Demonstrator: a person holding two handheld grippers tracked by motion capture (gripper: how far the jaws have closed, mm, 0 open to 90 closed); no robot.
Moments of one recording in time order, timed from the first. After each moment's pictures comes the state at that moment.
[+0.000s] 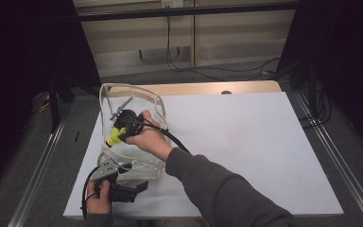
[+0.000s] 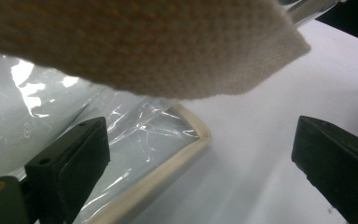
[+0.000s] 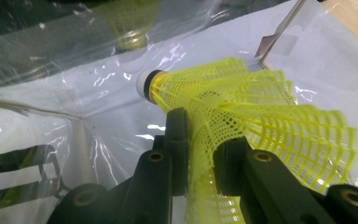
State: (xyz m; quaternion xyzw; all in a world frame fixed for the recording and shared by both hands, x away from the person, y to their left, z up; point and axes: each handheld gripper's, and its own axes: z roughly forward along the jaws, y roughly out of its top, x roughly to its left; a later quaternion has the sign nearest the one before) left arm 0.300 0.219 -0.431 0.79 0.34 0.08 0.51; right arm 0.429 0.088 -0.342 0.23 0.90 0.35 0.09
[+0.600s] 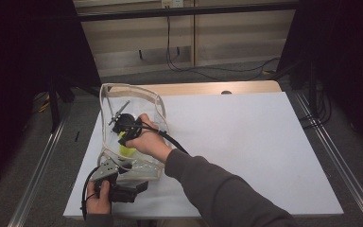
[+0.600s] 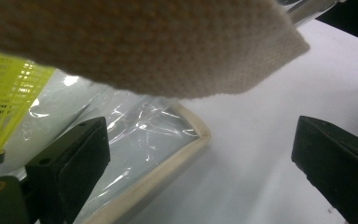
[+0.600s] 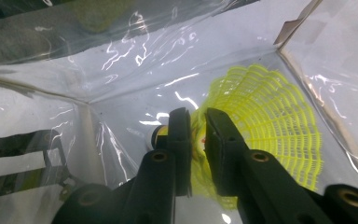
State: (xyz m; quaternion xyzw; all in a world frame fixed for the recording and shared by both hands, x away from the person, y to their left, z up) left arm 0.300 0.220 -0.431 0.79 0.34 0.08 0.51; right arm 0.426 0.094 -0.351 0.22 0.91 0.34 0.07
